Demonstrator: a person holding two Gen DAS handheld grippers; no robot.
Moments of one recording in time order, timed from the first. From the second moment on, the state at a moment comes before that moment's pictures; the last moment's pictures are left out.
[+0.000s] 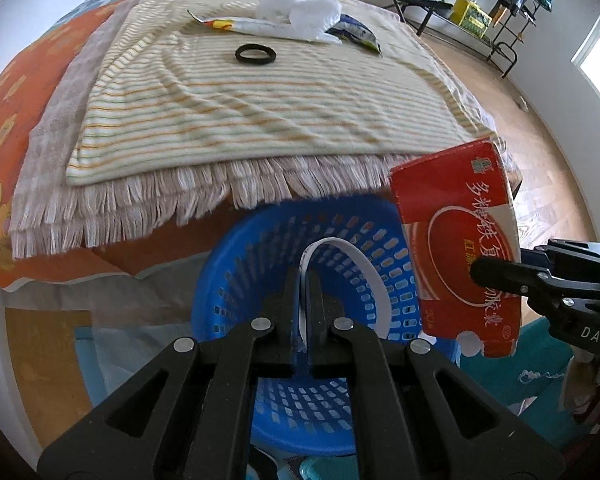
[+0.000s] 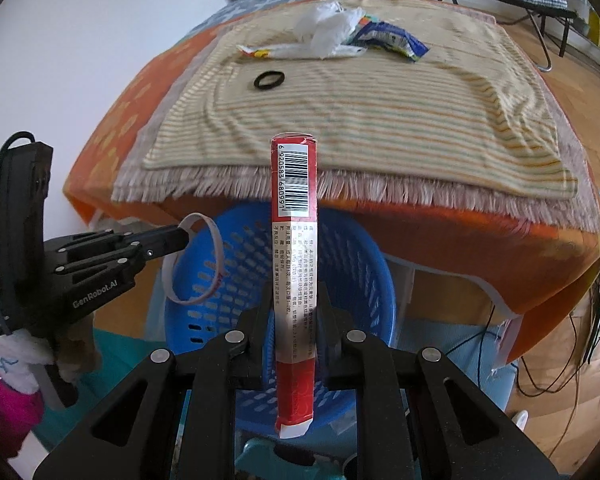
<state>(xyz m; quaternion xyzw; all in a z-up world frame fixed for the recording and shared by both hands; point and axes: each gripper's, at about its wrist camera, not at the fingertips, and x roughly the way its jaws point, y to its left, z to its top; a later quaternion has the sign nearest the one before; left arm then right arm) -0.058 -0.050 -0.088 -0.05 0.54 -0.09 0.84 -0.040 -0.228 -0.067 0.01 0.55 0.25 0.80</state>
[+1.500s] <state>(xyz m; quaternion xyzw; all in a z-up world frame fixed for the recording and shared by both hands) -0.042 -0.045 -0.070 -0.05 0.53 -0.07 0.84 -0.016 -0.234 -0.059 -0.02 0.55 0.19 0.81</state>
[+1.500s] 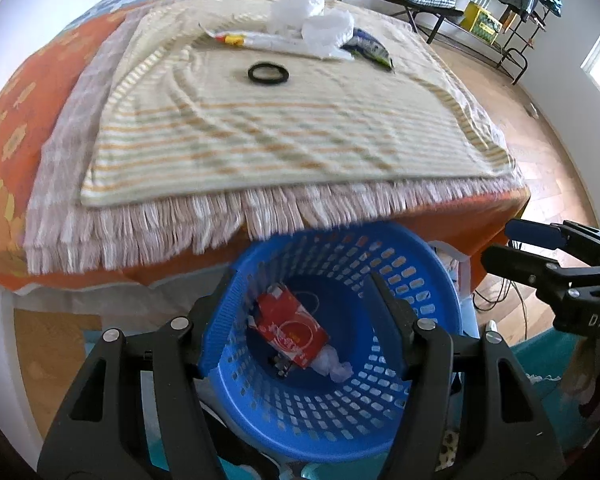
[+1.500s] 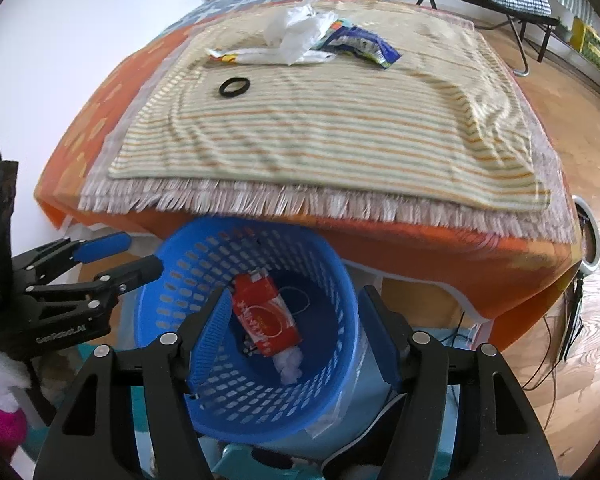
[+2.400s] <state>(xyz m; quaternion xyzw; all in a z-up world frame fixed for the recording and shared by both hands) 0.072 -0.025 -0.046 -0.08 0.50 -0.06 0.86 0.101 -0.228 0.022 0.01 0.45 0.23 0.86</state>
